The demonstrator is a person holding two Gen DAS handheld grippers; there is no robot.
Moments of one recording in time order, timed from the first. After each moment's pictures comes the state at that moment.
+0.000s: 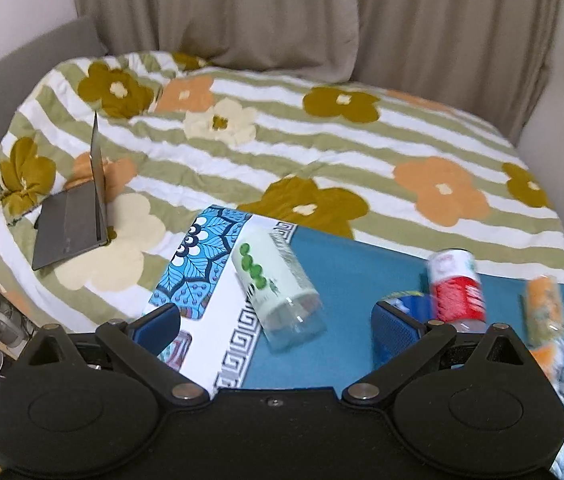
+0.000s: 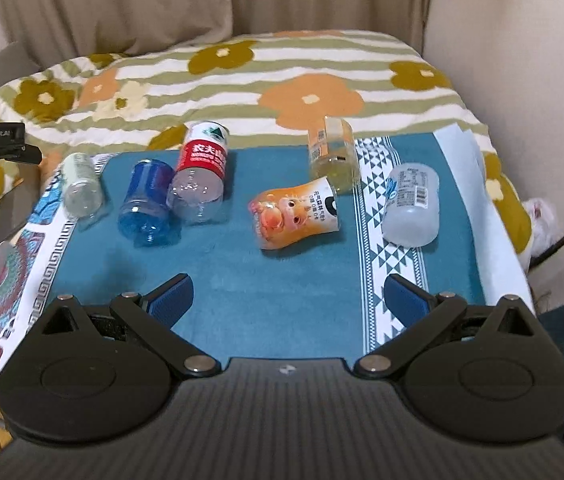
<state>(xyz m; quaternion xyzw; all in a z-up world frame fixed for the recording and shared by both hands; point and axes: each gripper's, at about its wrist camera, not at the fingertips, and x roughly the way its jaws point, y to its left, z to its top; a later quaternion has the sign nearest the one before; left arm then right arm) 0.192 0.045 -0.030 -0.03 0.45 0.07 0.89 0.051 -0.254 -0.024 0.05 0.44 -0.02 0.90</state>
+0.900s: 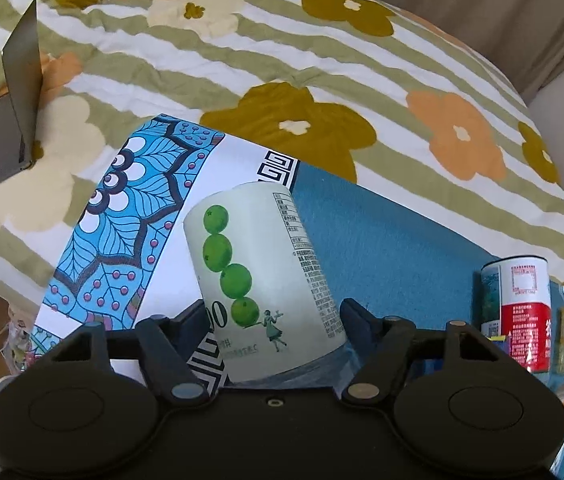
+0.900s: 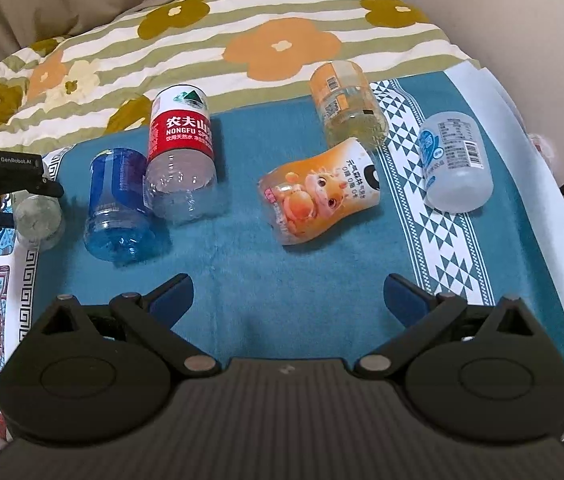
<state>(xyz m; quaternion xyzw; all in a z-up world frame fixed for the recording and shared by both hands) 0.300 0.080 -0.127 -0.11 0.56 0.02 0.82 0.118 -0.219 -0.068 0.09 0.51 -0.09 0.85</state>
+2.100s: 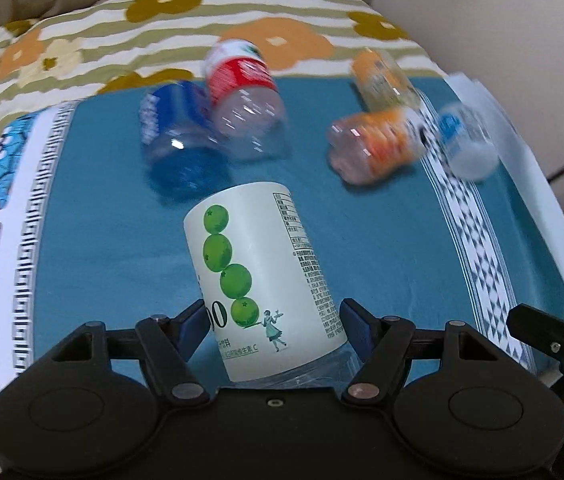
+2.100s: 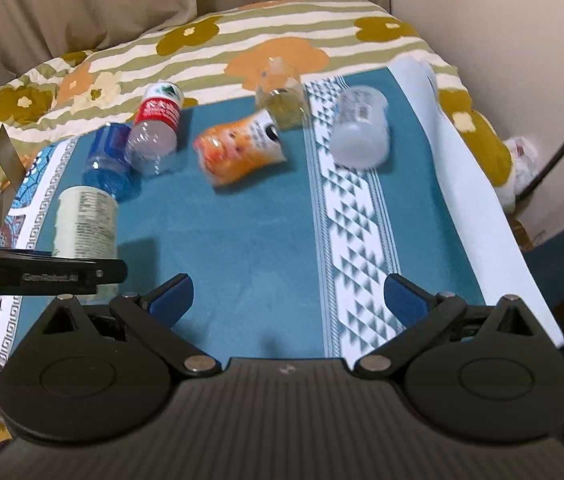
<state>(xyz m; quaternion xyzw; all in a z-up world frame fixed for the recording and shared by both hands) 0.101 -0.093 -0.106 0.05 0.54 -0.15 0.82 -0.003 -0.300 -0.056 0.10 0.47 -0.04 0.87</state>
